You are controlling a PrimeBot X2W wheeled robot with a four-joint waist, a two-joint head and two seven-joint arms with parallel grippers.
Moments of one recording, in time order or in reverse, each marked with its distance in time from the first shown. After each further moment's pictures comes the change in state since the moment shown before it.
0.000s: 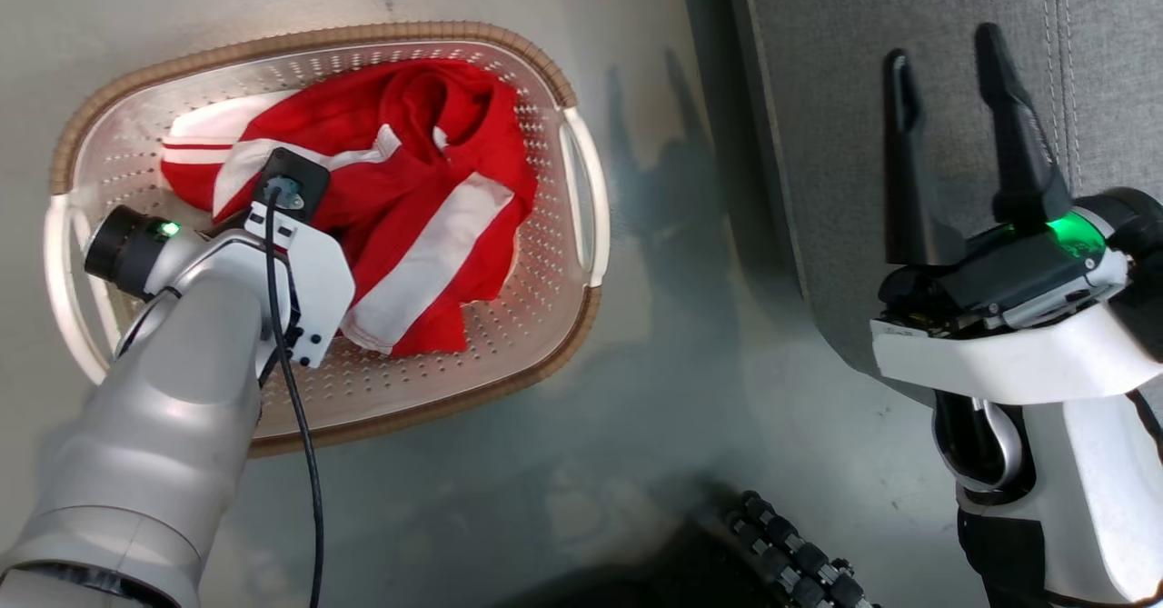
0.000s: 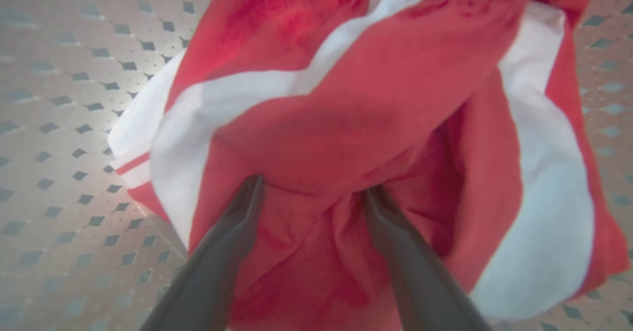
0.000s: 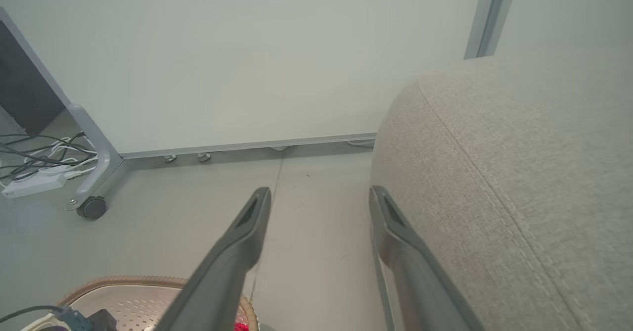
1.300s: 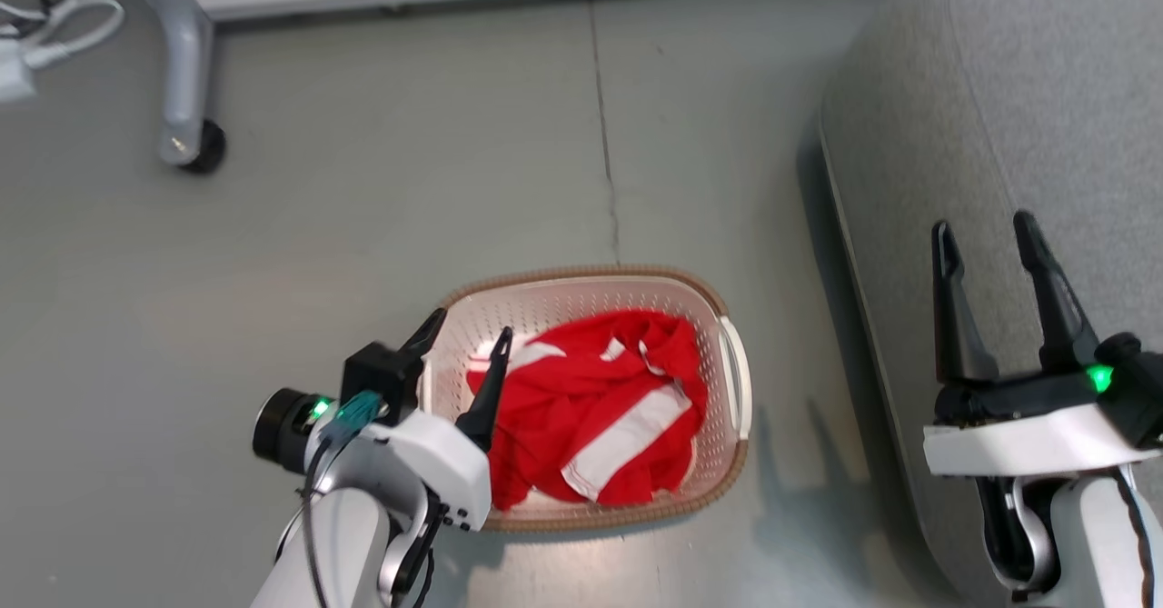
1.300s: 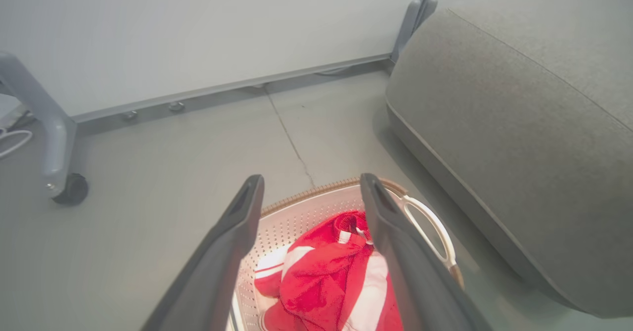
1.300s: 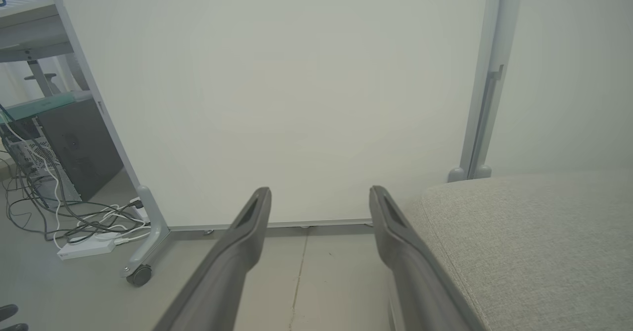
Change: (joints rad) left arm 0.661 -0.105 0.224 -0.846 -0.083 0.035 -0.129; right arm 0.228 -0.007 -0.154 0.142 -0.130 0.000 0.000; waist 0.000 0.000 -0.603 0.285
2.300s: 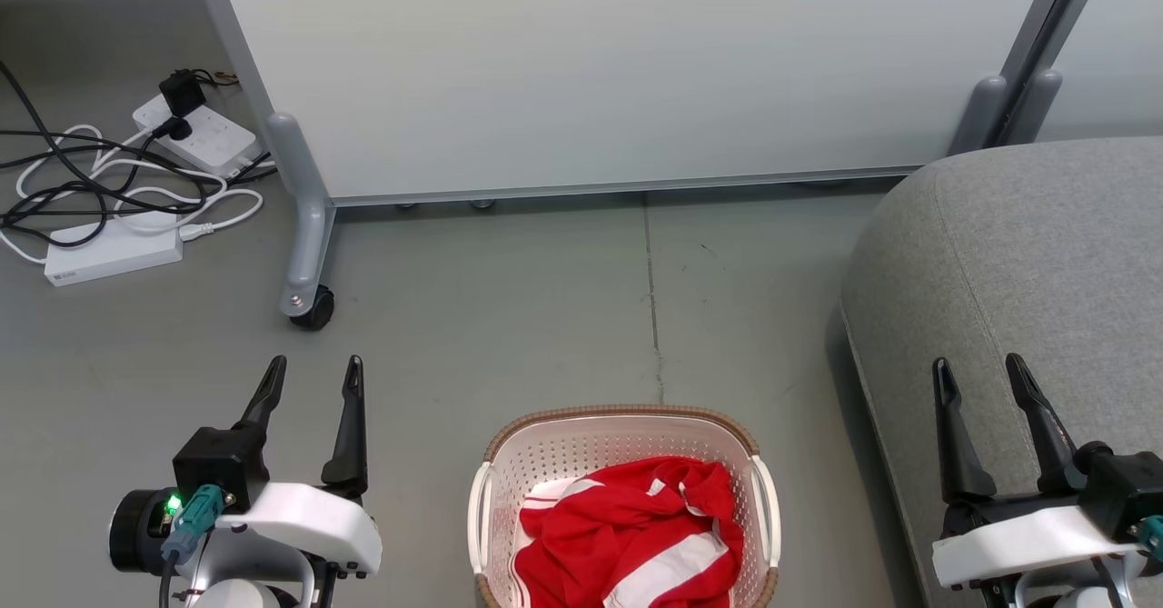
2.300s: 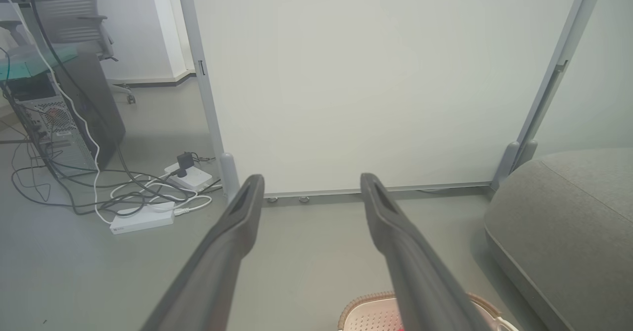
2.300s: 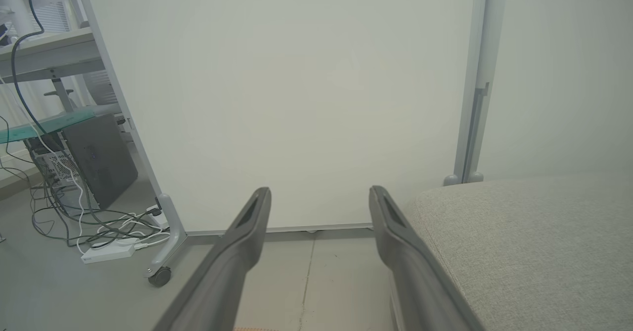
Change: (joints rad) left arm 0.225 0.037 0.219 -0.231 0.002 0.102 -0.029; right arm 0.158 -0.003 -0.031 0.110 0.002 0.000 0.000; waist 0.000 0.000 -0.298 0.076
